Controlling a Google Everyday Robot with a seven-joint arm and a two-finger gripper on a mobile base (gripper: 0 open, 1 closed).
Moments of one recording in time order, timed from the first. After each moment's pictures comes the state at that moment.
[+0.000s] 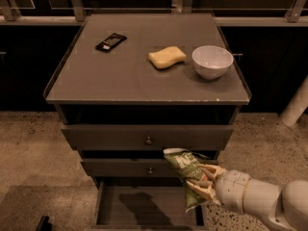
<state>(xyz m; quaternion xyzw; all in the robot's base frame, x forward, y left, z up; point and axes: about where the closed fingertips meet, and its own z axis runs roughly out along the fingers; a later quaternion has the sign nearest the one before) 0.406 -0.132 0.673 -0.41 0.75 0.20 0.48</state>
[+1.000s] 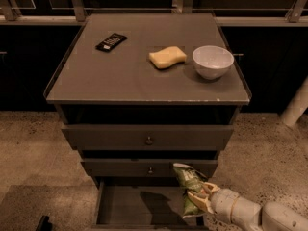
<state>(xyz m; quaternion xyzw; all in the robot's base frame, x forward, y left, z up) 0.431 -0.162 0.511 -0.30 0.79 0.25 0.47</state>
